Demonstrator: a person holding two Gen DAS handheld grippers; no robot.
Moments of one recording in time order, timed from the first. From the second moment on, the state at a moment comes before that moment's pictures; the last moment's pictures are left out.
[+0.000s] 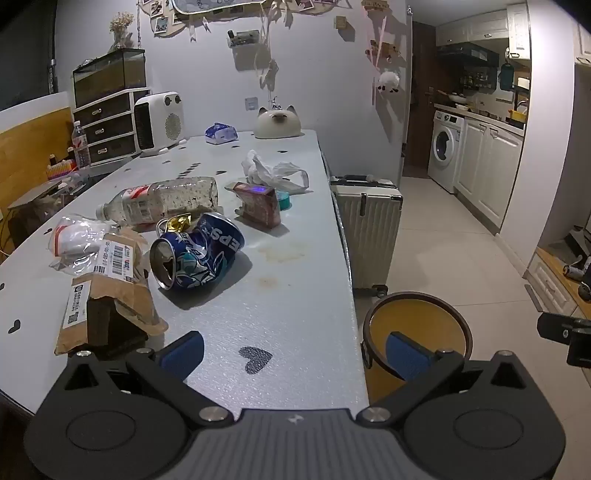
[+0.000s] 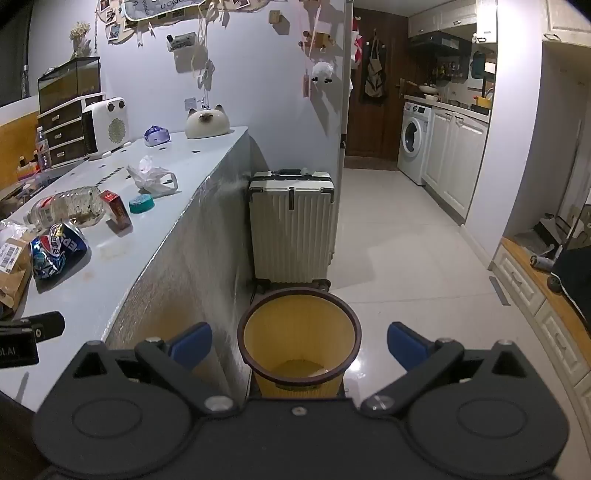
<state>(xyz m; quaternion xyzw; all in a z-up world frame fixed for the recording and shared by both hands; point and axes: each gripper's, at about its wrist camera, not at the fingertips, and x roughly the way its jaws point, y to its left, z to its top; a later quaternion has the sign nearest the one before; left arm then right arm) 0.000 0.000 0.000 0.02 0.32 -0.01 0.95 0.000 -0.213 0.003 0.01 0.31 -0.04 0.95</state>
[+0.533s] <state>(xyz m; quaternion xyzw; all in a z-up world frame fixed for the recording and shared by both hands) 0.000 0.000 0.000 0.02 0.32 -0.01 0.95 0.001 -0.213 0.002 0.02 0.32 -0.04 0.95</state>
